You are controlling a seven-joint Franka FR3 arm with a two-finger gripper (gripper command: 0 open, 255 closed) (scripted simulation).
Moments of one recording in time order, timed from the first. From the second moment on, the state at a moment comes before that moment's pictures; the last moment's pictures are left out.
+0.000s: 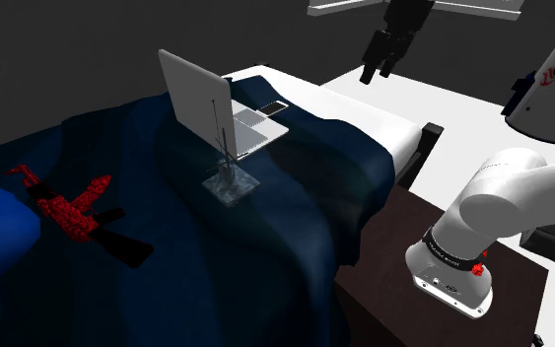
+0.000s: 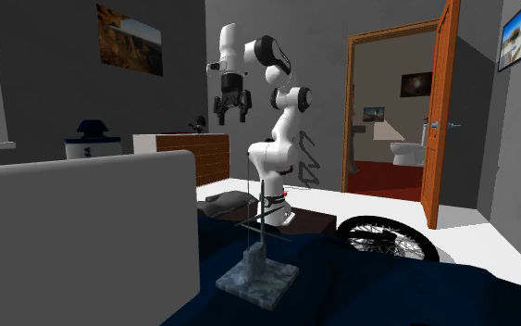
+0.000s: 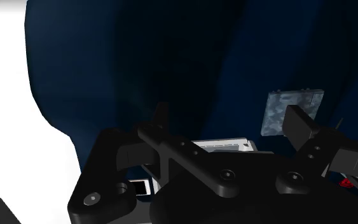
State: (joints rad) arm -0.02 -0.83 0.03 -2.33 0.12 1.65 -0.01
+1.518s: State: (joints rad) arm -0.04 -0.22 0.48 -2.12 0.06 2.06 0.53
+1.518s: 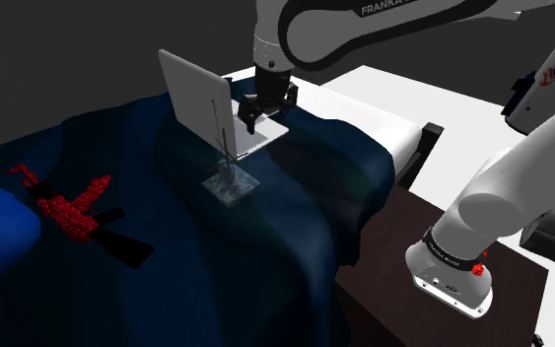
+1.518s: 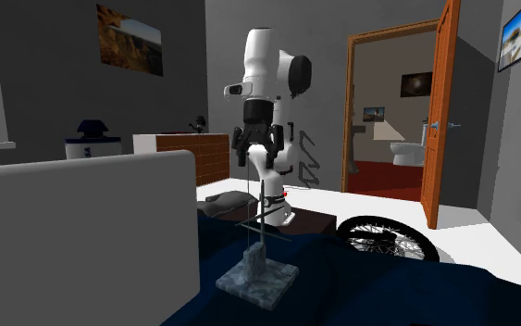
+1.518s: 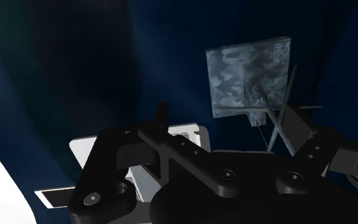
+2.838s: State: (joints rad) arm 0.02 0.21 0.56 -1.90 -0.24 2.17 0.87
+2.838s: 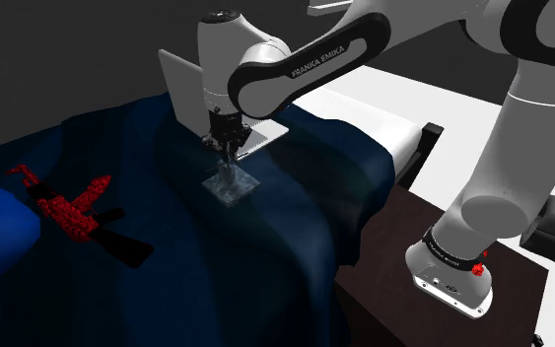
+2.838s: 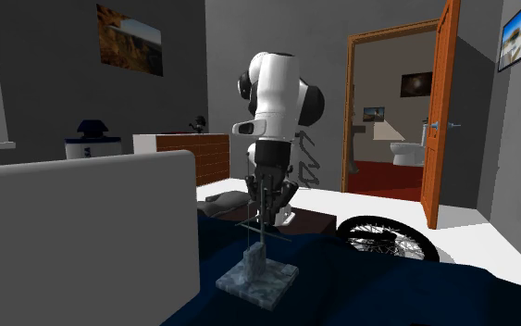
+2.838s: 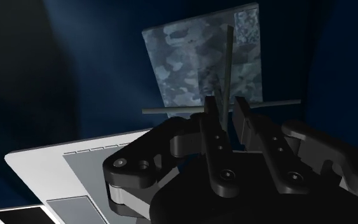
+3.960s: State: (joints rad) arm 0.01 0.16 0.57 -1.83 -0.20 2.07 0.84
